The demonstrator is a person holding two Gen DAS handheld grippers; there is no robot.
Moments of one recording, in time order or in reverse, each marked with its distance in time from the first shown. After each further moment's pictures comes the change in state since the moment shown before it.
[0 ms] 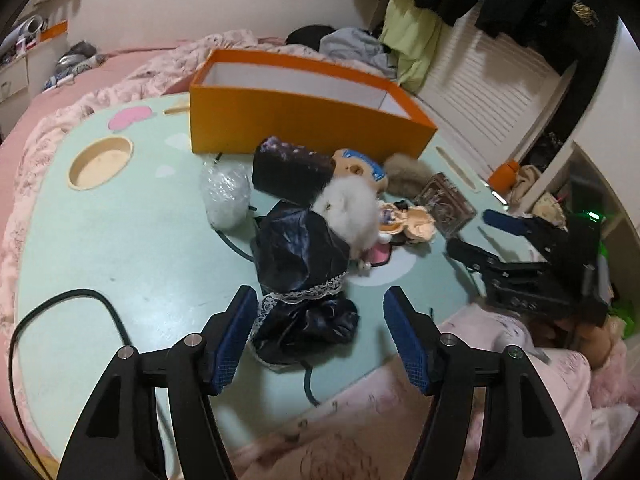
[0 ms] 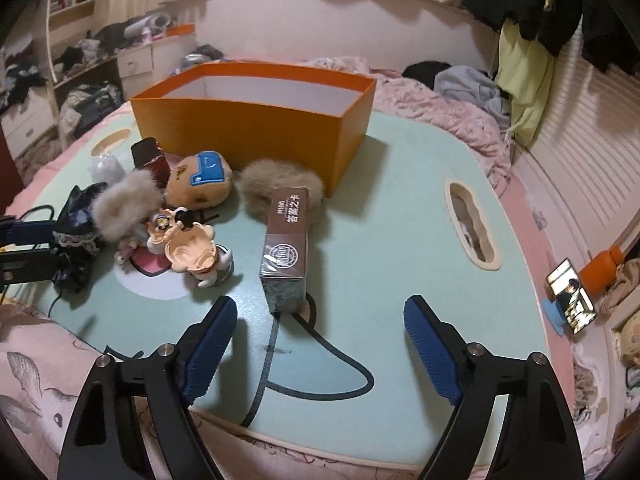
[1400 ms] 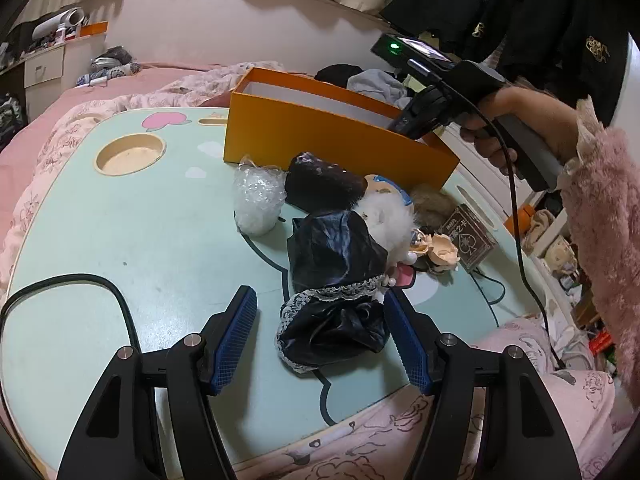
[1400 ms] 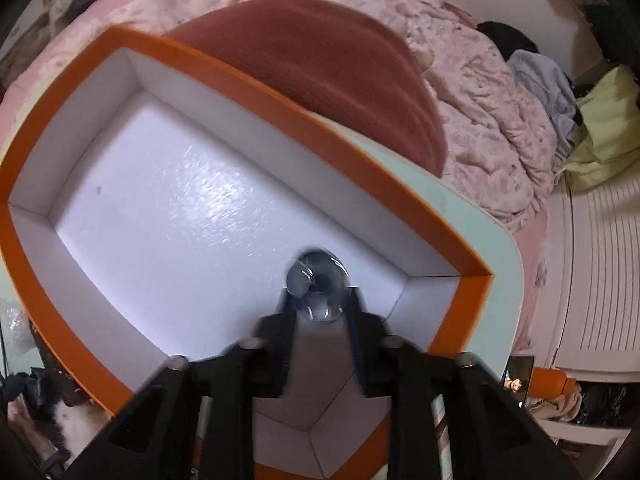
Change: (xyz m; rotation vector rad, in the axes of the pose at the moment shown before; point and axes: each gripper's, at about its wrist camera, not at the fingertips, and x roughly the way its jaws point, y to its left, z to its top) left arm -0.002 0.011 -0.026 -0.102 -0.183 0.035; right arm 0.147 0.017 0.197 -0.275 0.460 -0.024
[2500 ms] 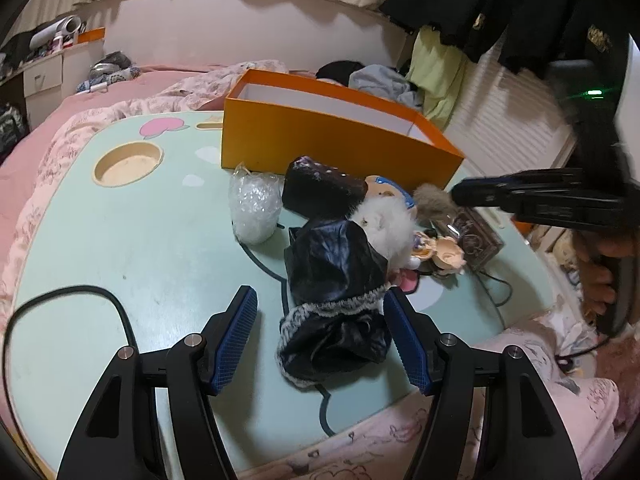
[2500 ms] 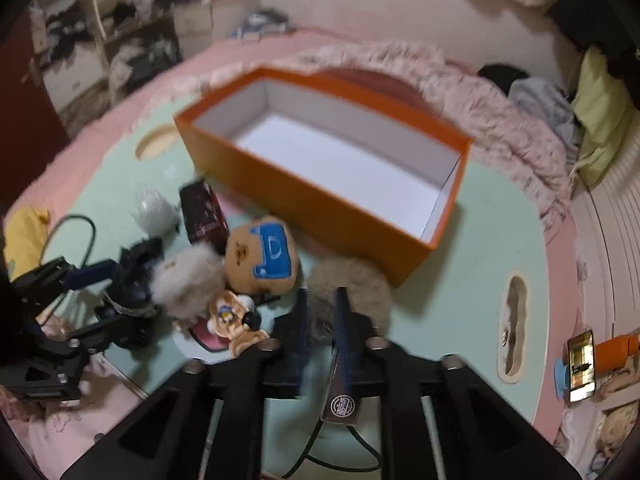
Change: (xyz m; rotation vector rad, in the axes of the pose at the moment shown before) left arm 0.008 -0.007 0.010 0.033 0.029 0.050; right arm -0.075 0.030 -0.152 0.075 -0.400 0.199
